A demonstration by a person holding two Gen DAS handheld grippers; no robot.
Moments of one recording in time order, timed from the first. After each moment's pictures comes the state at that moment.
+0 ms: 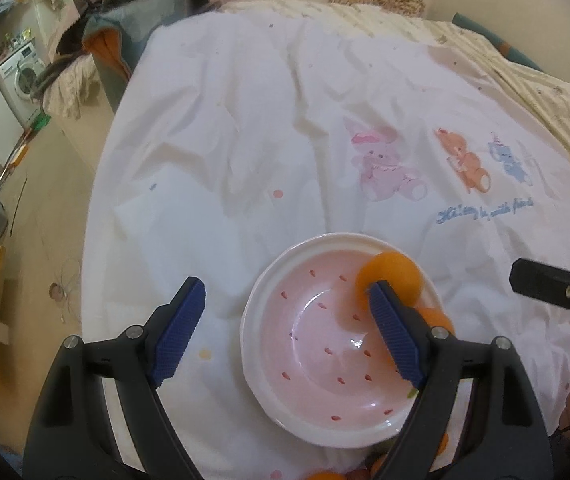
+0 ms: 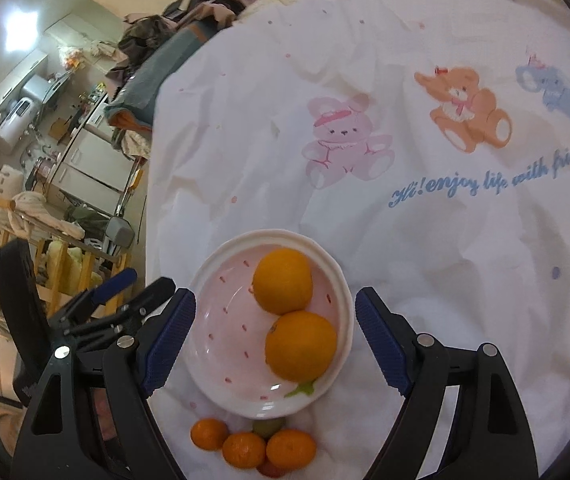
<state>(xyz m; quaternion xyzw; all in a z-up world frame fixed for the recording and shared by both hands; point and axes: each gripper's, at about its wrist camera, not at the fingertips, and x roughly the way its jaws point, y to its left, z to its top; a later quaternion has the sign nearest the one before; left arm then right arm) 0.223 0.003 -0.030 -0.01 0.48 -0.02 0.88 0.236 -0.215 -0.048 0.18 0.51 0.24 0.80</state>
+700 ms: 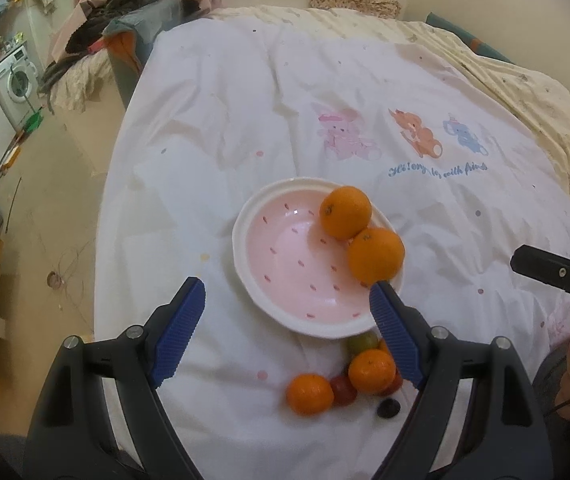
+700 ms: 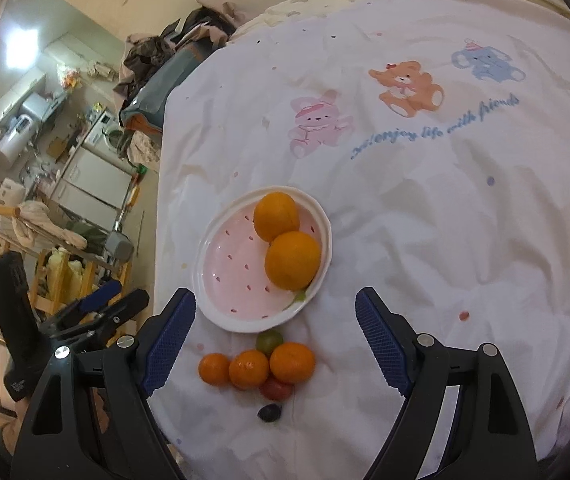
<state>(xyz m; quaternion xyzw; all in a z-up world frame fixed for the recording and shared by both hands) 0.123 0.001 -0.003 -0.01 0.48 -0.05 0.87 0.132 -0.253 -0.032 0.22 0.49 0.21 0.82</state>
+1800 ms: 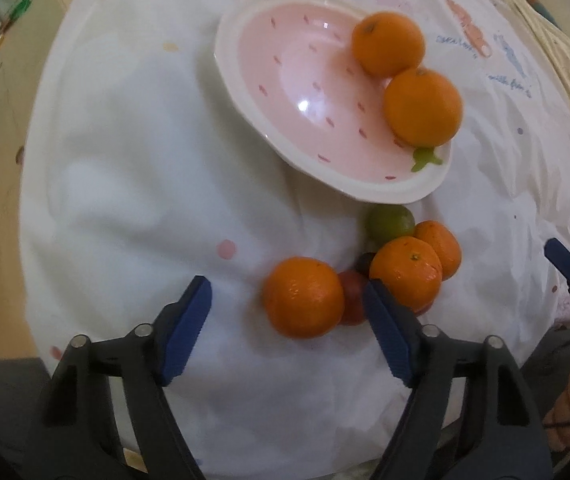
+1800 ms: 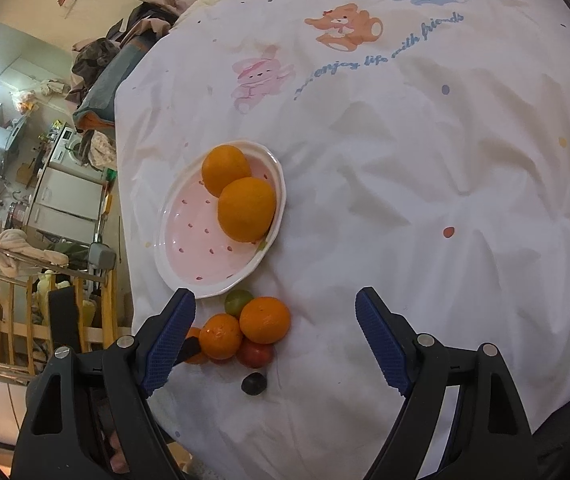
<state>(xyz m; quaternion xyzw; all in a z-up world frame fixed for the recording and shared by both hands) 0.113 0.001 -0.119 -0.10 0.67 -0.03 0.73 0.110 -0.258 -0.075 0.26 0.55 0.14 0.79</state>
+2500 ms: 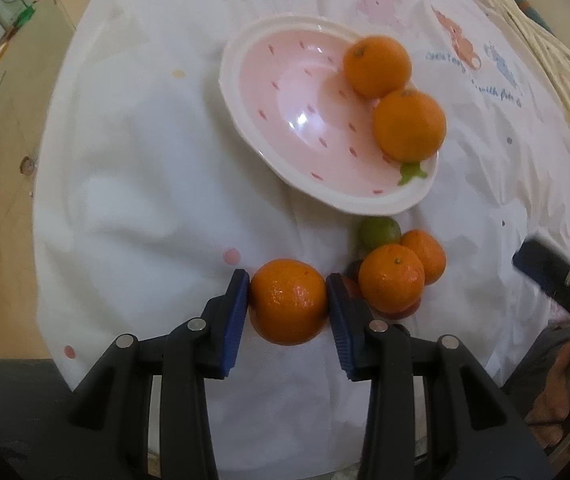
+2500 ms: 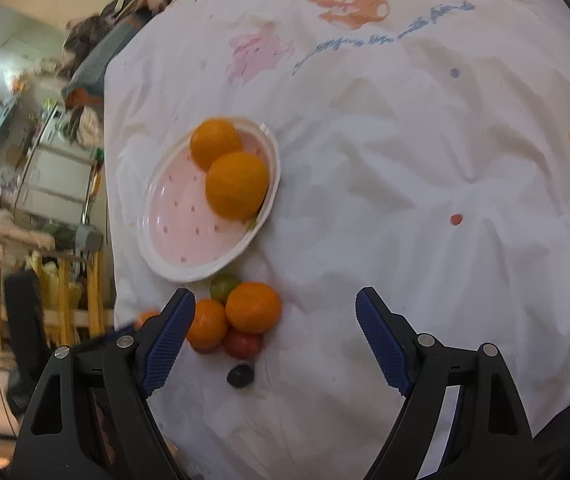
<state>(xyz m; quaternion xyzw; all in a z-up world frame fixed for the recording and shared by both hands) 0.110 0.007 -0.094 -0.09 0.64 -0.03 0.76 0.111 -0.238 -0.090 0.21 0.58 0.15 0.77</state>
